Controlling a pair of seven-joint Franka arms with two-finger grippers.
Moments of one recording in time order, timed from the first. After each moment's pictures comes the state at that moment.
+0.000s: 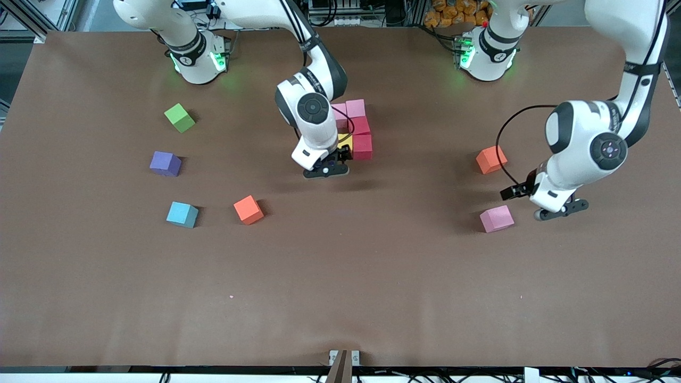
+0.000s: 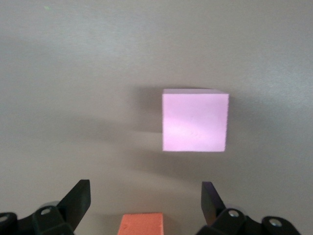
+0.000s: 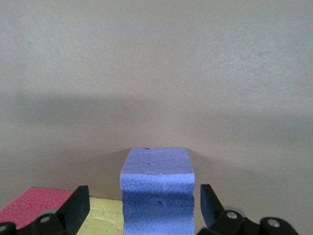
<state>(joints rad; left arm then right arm) -0.04 0.28 -0.02 -2.12 -0.03 2.30 -0.31 1.17 0.57 -0.40 -1.83 0.39 2.32 0.46</state>
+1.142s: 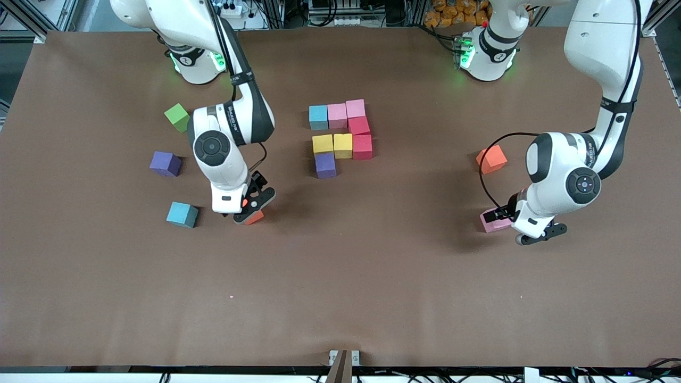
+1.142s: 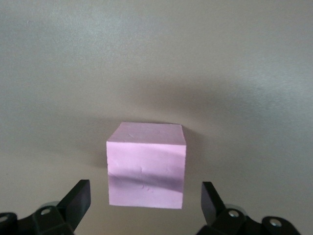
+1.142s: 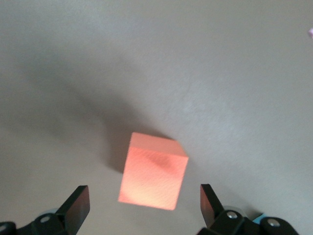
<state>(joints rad) -0.12 0.47 0.02 -1.94 -0.06 2.30 -0.35 1.03 0.51 -0.64 -1.94 0.27 2.35 -0.52</state>
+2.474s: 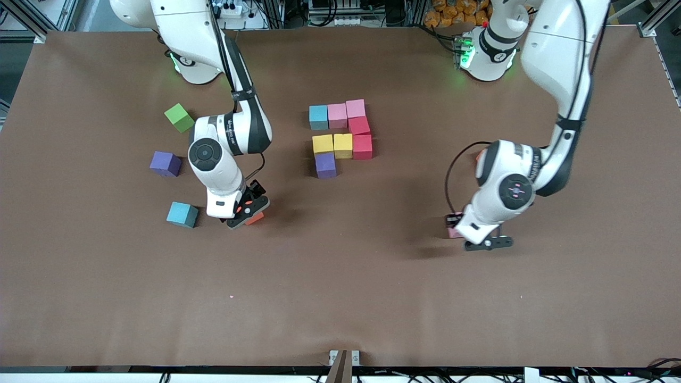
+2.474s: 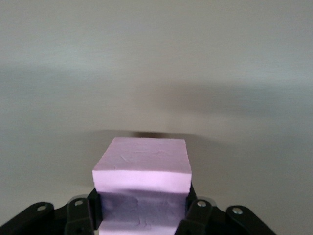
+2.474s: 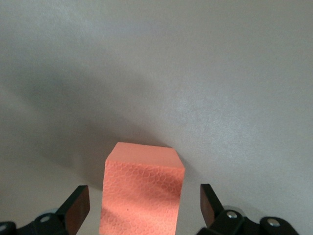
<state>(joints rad) -0.35 0.57 0.00 -1.76 -0.02 2.31 -0.43 1.01 0.57 -0.63 -2.00 0.44 2.47 -0.54</state>
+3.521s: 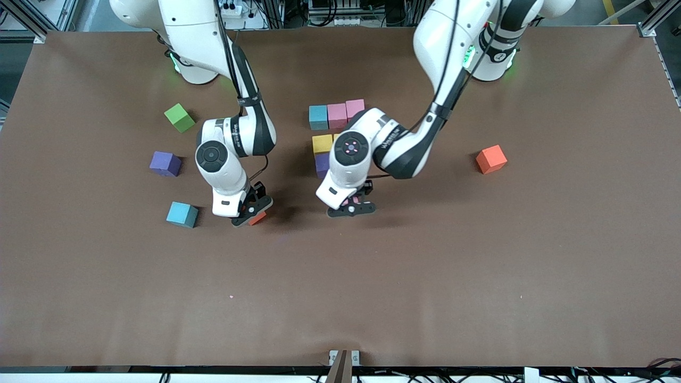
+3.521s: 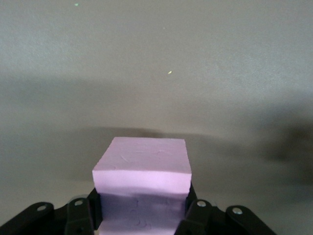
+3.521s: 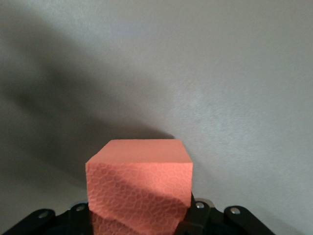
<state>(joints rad) -0.82 0.84 0.06 -1.28 -0.12 2.11 -0.87 1.00 0.59 -0.60 -2.02 0.49 2.51 -0.61</state>
